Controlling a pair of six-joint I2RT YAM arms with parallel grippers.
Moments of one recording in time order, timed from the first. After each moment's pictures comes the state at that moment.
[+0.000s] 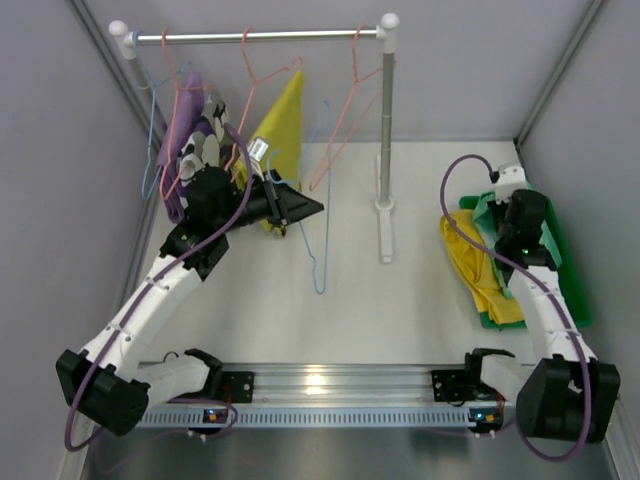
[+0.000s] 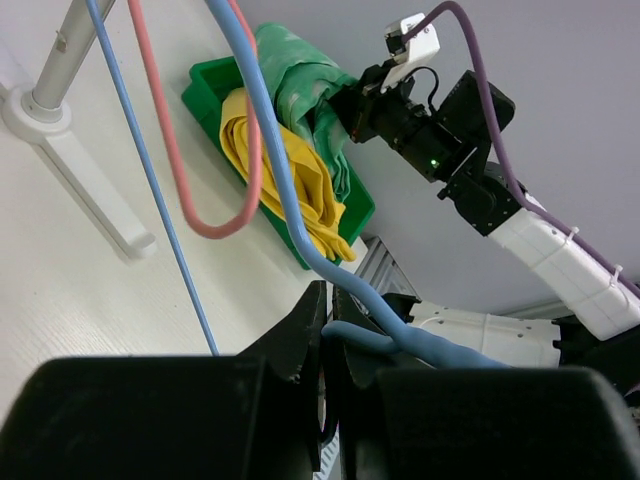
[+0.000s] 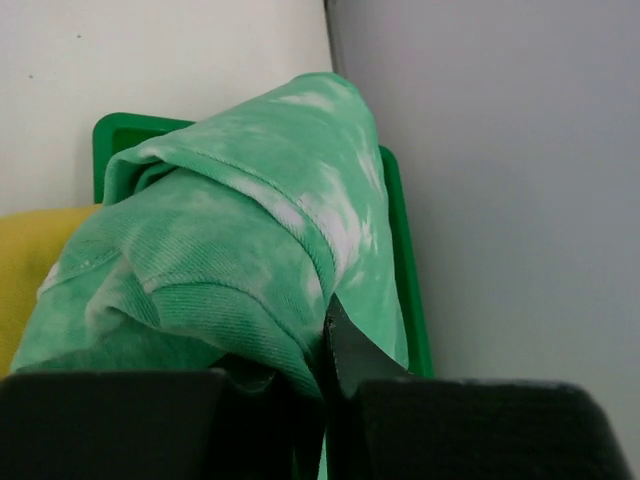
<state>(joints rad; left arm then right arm) -0.44 1.13 1.11 -0.06 0.65 -0.79 -0.08 1.07 0.75 -0.05 0.28 -0.45</state>
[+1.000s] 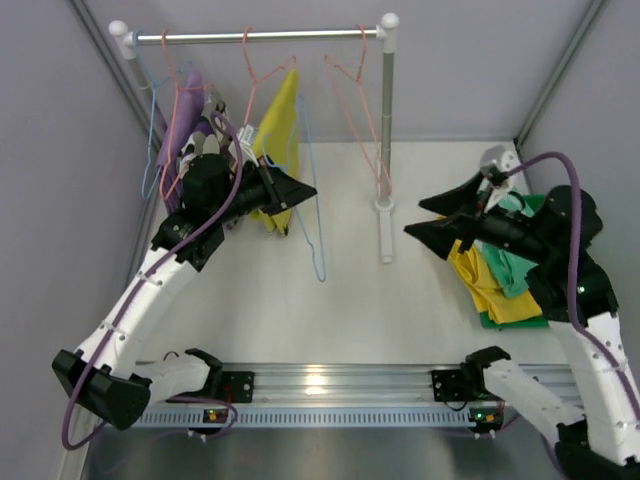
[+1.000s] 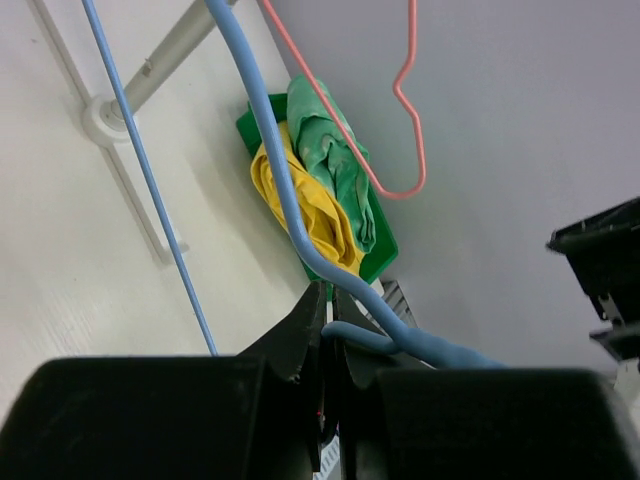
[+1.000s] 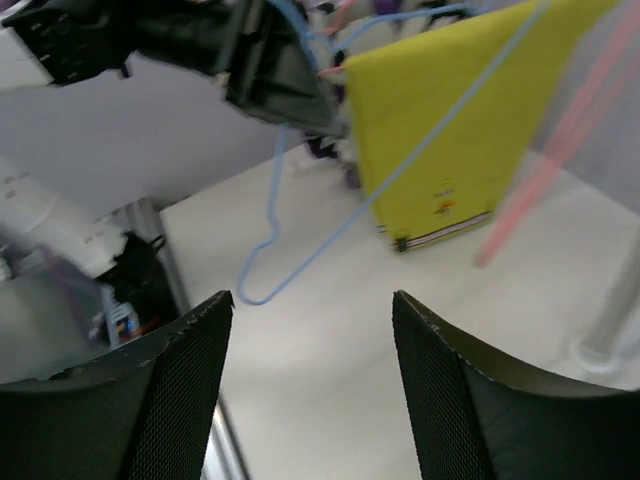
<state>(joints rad) -0.45 1.15 1.24 -0.25 0.48 -0.81 0.17 0.76 1.24 -0.46 -0.81 0.14</state>
